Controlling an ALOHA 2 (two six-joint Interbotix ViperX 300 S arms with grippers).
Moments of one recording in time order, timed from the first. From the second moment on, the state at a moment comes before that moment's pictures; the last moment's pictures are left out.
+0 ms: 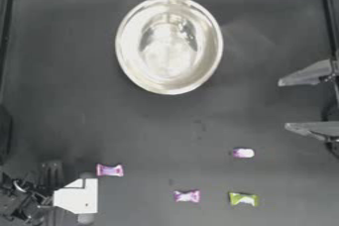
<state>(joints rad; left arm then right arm) -0.55 -0.05 0.84 0.20 0.52 -0.82 0.00 -0.97 1.20 0.01 -0.30 0.01</state>
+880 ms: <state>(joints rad) -0.21 -0.46 0.82 0.34 0.61 -0.63 0.00 -0.97 1.21 0.01 -0.30 0.01</state>
